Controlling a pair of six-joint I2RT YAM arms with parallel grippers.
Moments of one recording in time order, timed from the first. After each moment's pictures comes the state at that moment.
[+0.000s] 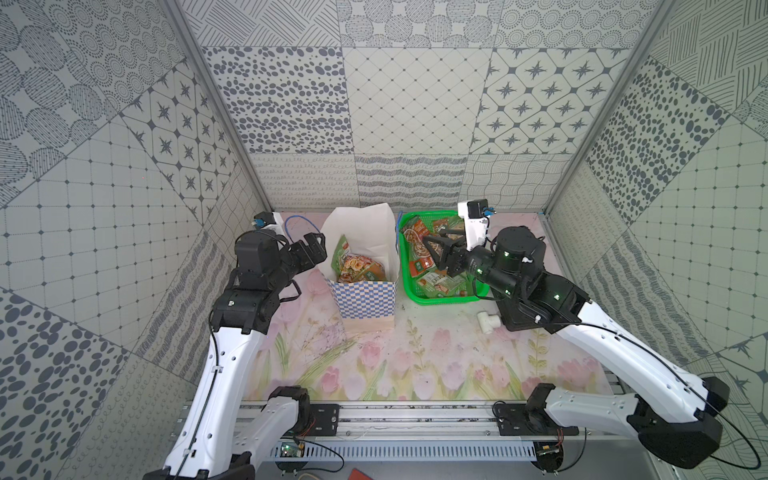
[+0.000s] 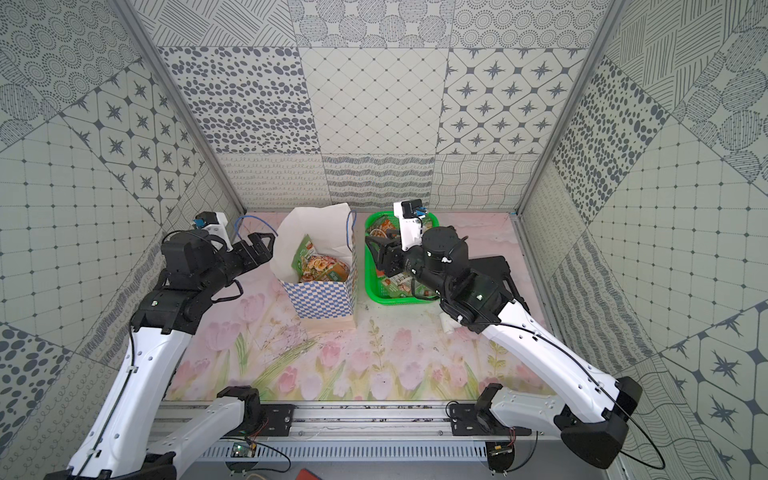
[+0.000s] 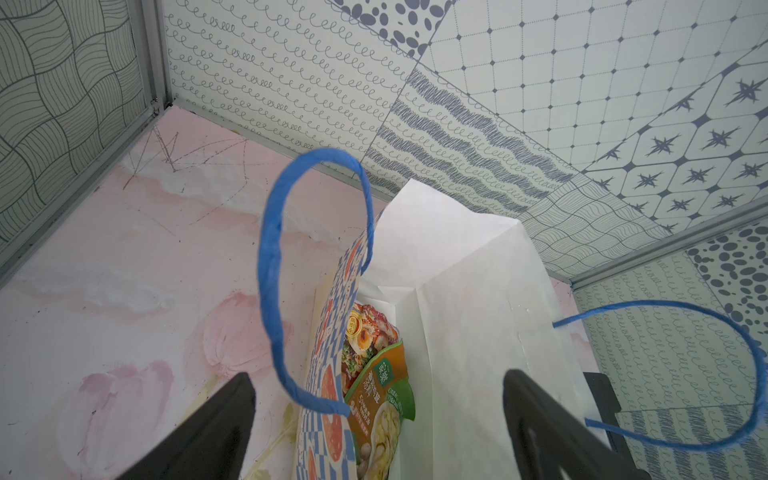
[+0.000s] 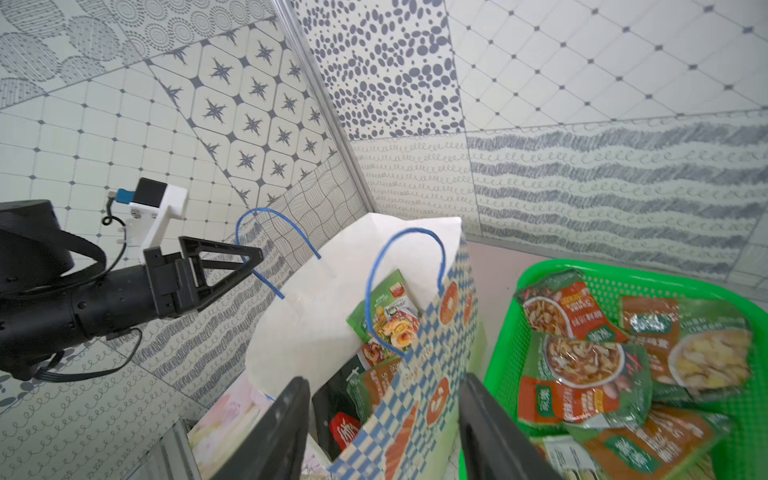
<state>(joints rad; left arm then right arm) -0.03 0.97 1.20 -0.64 0.08 -0.47 0.77 1.10 1.24 -0.31 0.05 0.37</state>
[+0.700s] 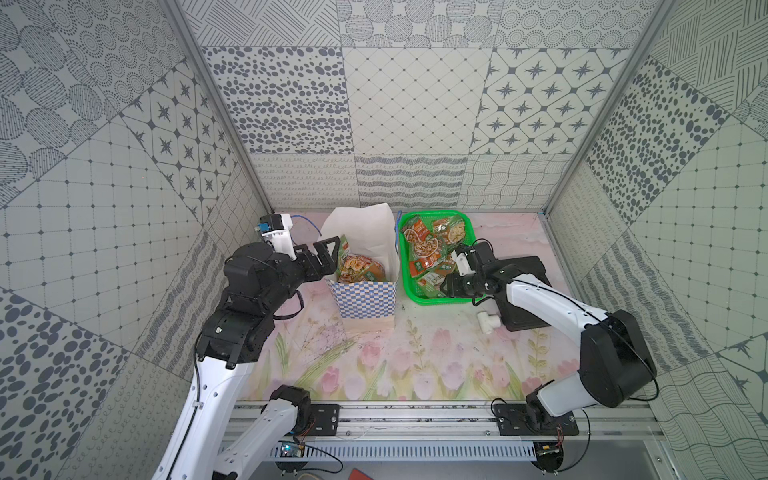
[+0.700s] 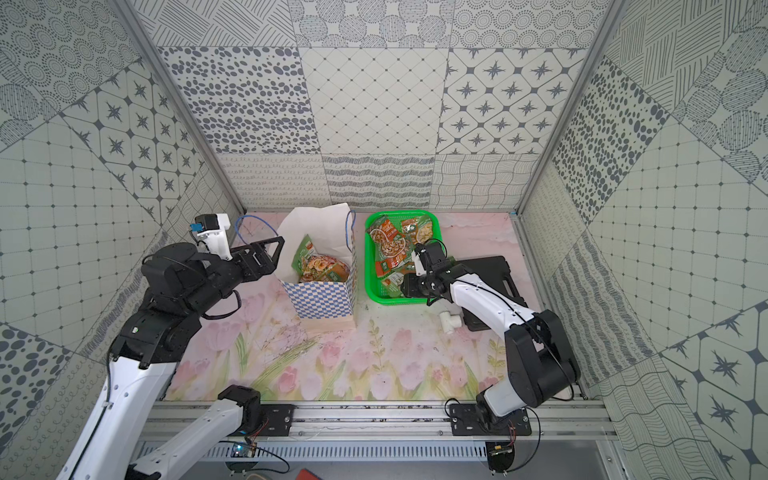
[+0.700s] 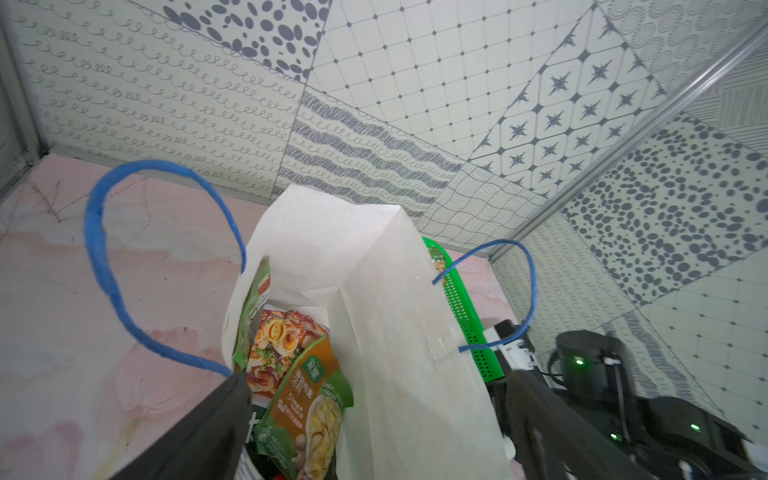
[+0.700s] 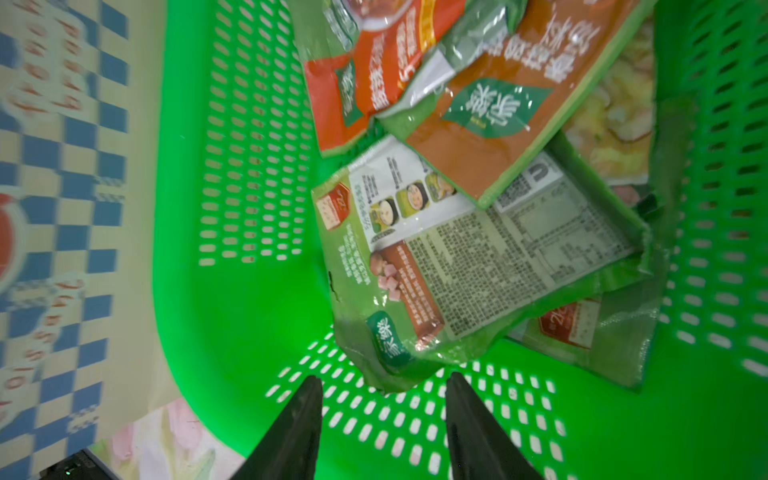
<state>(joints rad) -0.20 0.84 1.23 -0.61 0.16 -0.45 0.47 1.56 1.03 -0.50 -0.20 0.39</state>
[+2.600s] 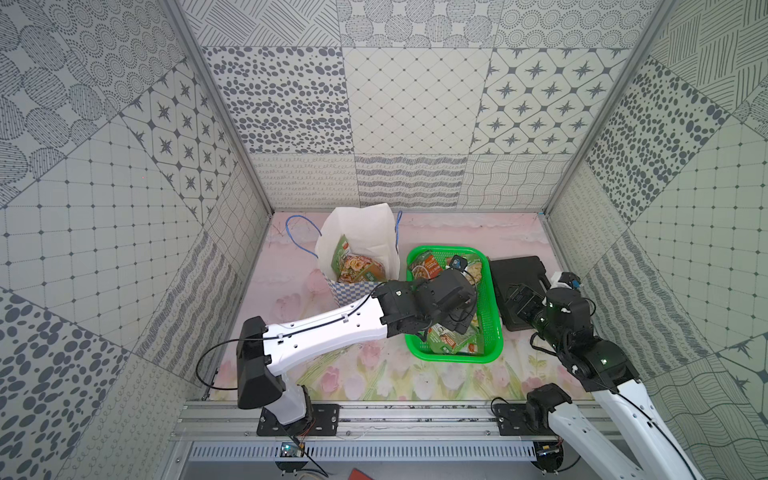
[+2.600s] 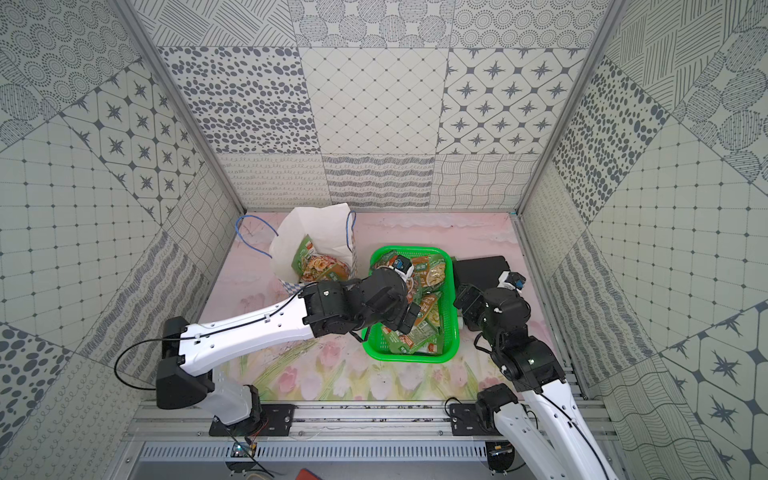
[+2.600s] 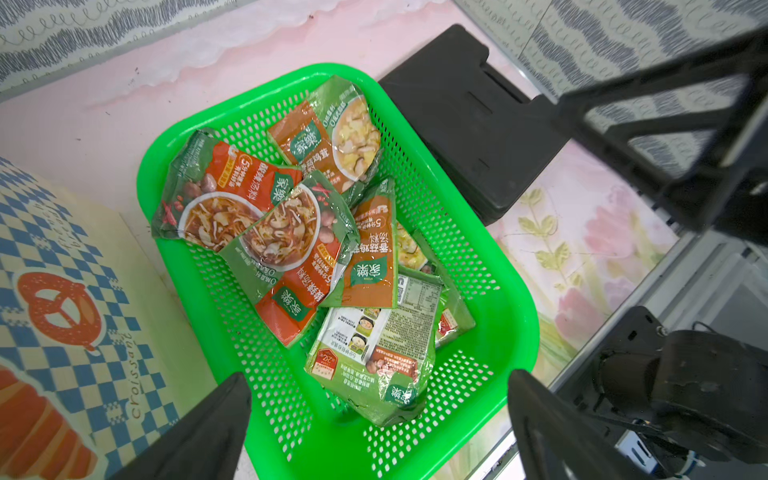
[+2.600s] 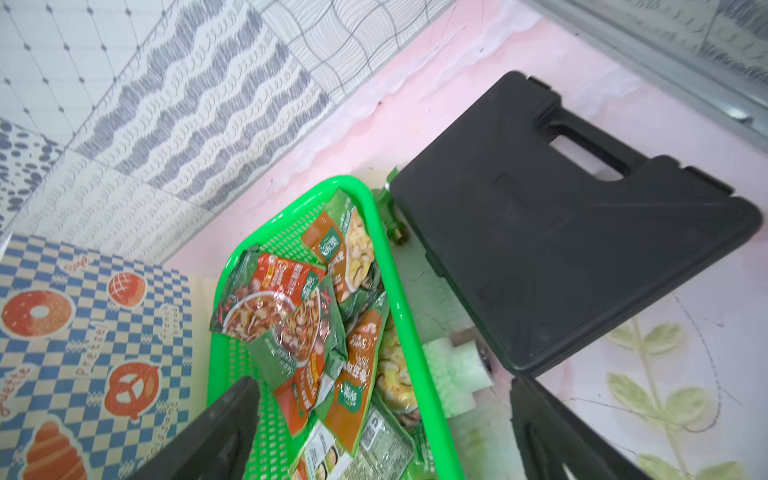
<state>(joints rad) -1.16 1.65 1.59 -0.79 -0.34 -0.45 0.32 0.55 0.71 -0.70 0.29 0.79</state>
